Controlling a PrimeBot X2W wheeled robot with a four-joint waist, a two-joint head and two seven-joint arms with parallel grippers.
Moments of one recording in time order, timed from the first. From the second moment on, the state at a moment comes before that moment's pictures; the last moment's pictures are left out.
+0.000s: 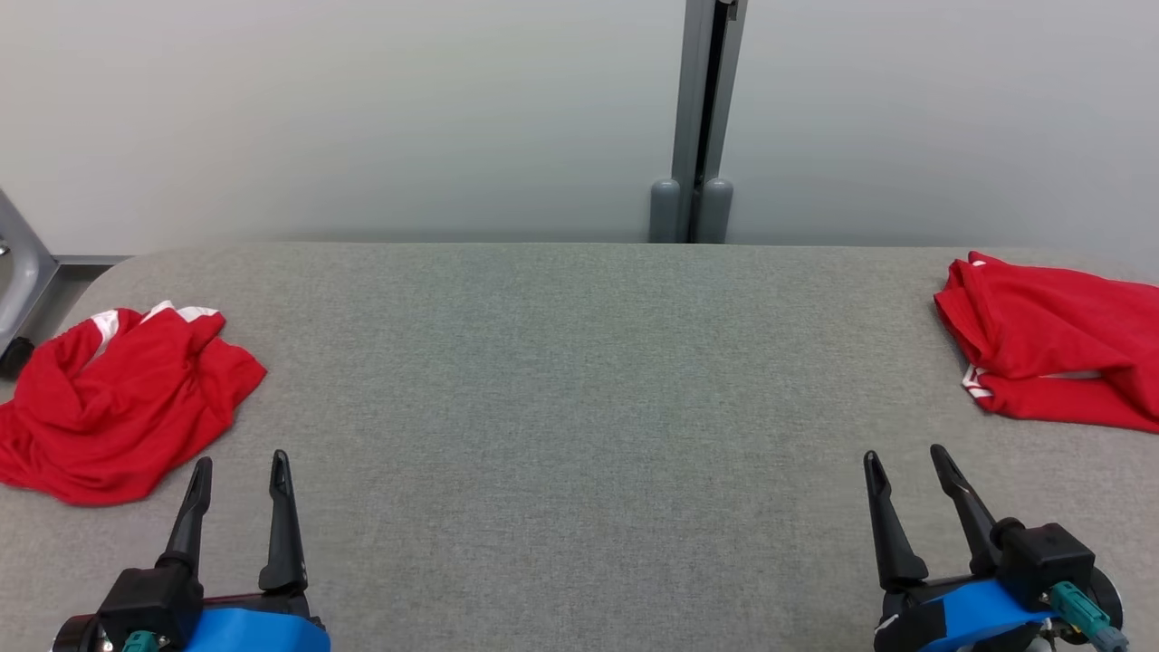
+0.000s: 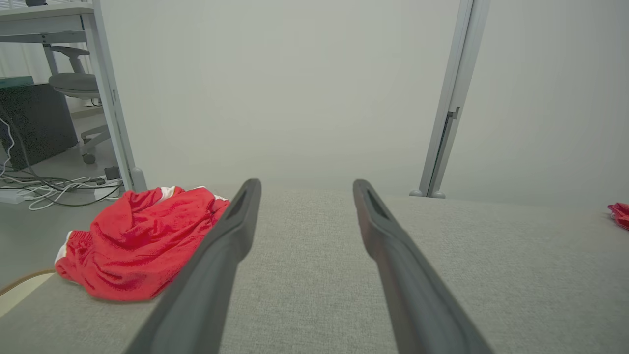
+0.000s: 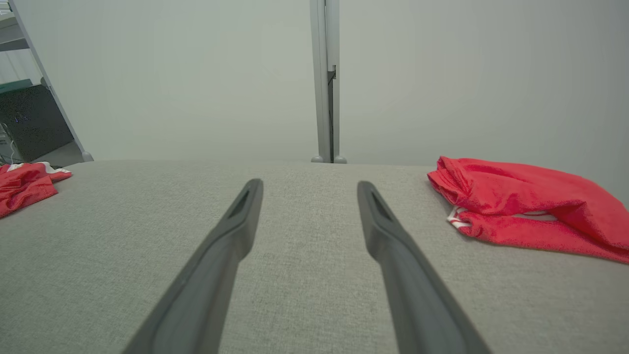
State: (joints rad) left arm 0.02 0.07 0.08 0.20 -0.11 -0.13 -0.26; right arm -0.04 -0.05 -0.01 0.26 0.11 0.13 -0.26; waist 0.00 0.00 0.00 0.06
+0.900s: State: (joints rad) left arm 0.01 0.08 0.13 0.20 -0.10 -0.12 -0.26; right arm -0.04 -0.05 0.01 0.27 0.13 0.13 -0.26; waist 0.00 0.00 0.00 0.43
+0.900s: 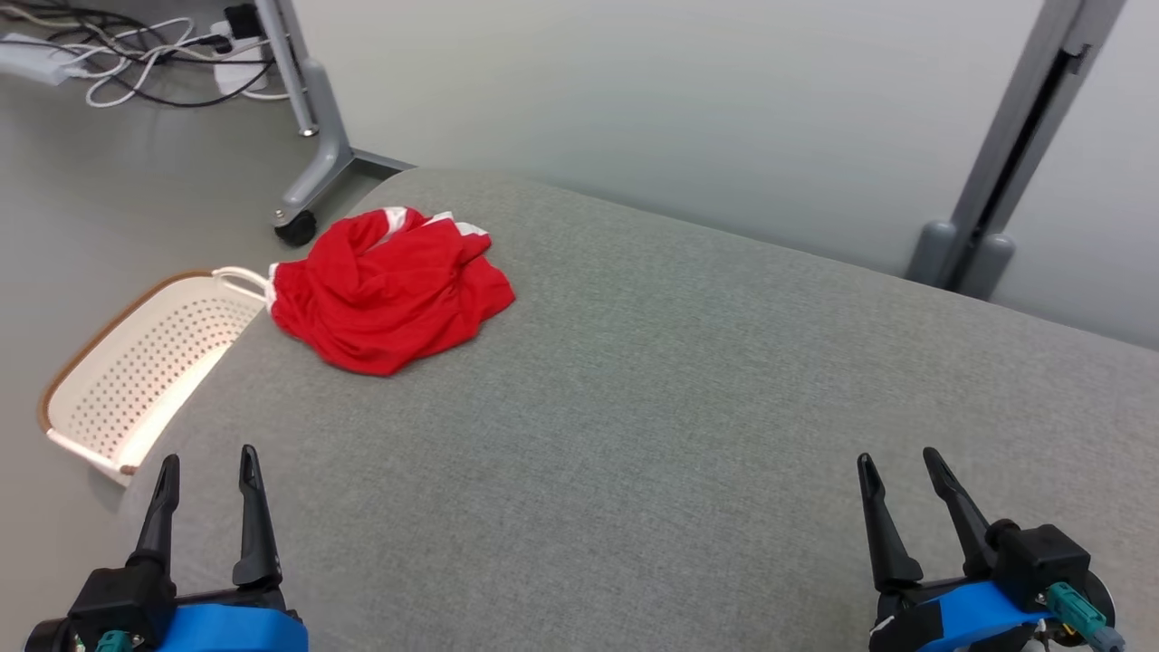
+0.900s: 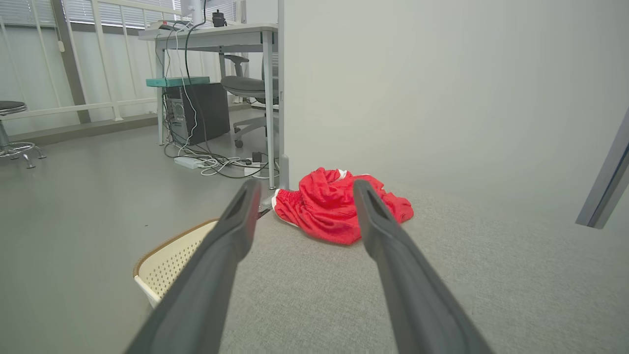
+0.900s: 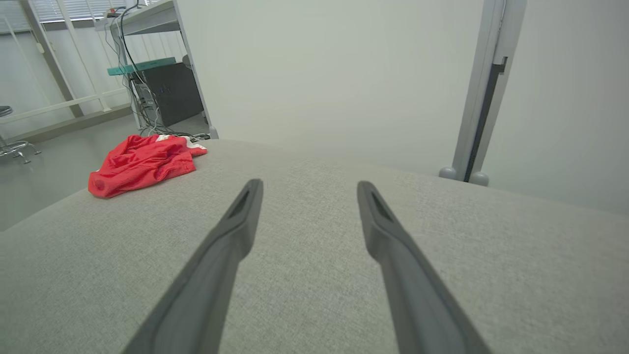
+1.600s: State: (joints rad) left arm -0.01 0.08 0.19 0.20 -0.11 -0.12 -0.26; right arm -0.05 -0.05 0.02 0.28 0.13 0.13 -0.26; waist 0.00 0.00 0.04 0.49
